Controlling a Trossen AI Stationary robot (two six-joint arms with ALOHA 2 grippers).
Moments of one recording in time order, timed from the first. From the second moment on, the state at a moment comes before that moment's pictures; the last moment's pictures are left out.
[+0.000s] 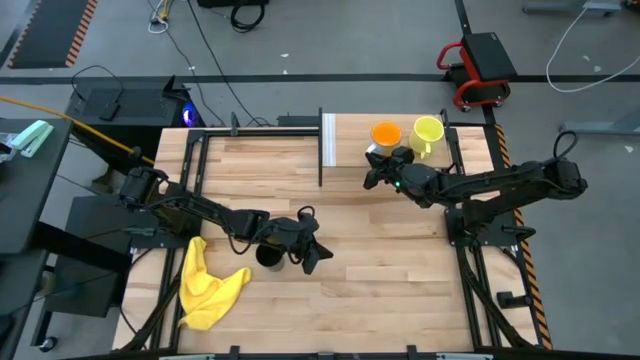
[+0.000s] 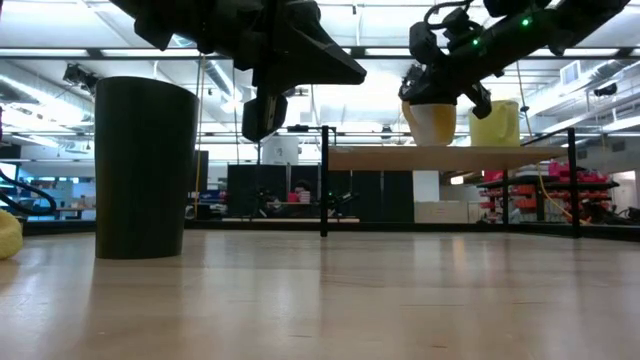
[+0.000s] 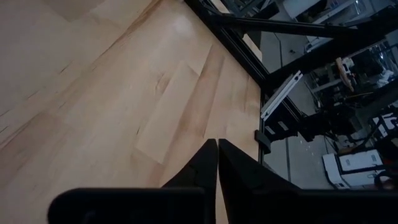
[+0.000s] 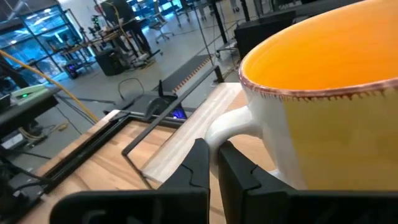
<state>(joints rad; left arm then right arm) -0.23 1.67 0.91 0.35 -0.04 -0.91 -0.08 1.14 0.58 0.30 0.78 0.56</state>
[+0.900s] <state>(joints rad) -0.23 1.67 0.91 0.35 -0.04 -0.90 -0.13 1.14 0.58 0.26 0.74 0.63</state>
